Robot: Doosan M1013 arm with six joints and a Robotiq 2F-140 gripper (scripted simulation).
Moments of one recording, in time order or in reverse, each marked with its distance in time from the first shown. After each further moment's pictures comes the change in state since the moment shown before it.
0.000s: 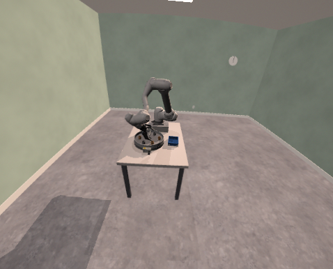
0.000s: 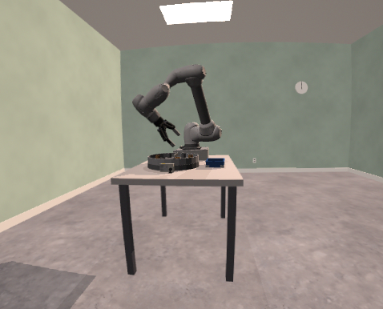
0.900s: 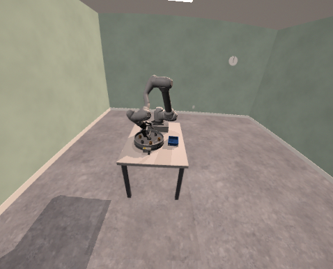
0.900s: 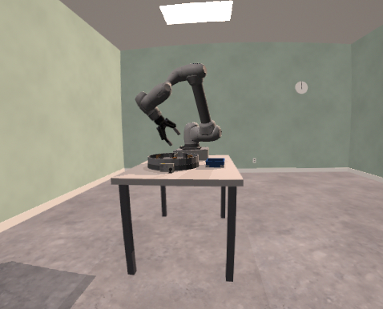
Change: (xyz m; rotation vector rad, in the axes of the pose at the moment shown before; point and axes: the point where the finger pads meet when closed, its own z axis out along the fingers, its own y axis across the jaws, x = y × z) arm 0.021 0.028 -0.002 0.062 0.046 0.140
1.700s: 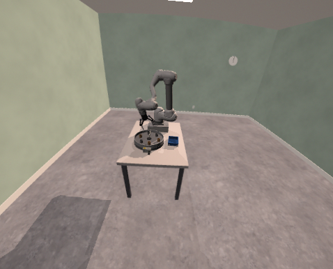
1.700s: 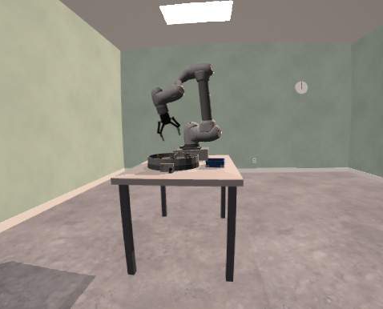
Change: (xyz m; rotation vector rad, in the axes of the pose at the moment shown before) arm 0.121 0.117 0.007 0.371 0.115 0.637
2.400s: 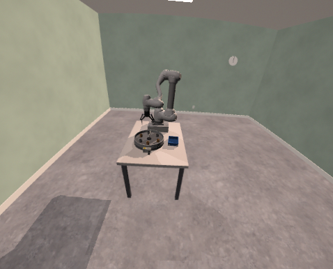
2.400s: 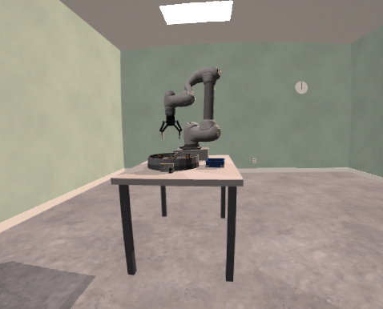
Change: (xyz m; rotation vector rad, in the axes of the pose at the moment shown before) arm 0.119 0.023 0.022 0.288 -0.069 0.455
